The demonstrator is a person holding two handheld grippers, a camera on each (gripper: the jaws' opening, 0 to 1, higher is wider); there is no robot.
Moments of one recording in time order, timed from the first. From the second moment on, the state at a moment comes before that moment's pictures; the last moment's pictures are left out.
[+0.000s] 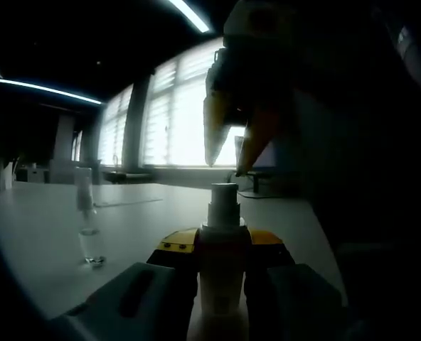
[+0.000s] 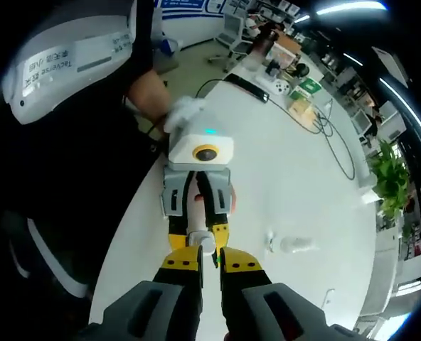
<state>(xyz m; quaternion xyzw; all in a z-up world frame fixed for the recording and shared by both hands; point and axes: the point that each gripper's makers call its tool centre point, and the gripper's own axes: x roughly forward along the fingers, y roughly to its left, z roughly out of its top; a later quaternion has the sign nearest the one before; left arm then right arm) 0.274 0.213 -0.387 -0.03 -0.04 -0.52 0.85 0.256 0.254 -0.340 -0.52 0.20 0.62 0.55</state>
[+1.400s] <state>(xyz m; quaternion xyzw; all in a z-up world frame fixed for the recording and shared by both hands) 0.273 0.212 -0.387 -0.03 -0.04 -0.52 0.85 0.252 0.257 -0.351 -0.55 0.25 0.65 0.46</state>
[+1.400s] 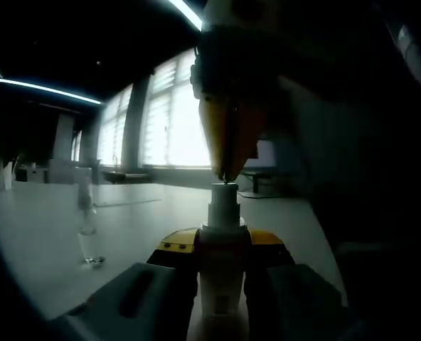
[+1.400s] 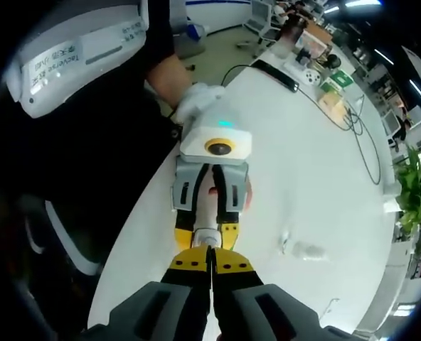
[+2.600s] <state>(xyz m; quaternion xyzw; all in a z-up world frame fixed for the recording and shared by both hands) 0.272 0.212 -0.387 -0.03 -0.04 -0.52 0.85 0.250 0.257 -0.356 -0.58 0.29 0.64 0.41</state>
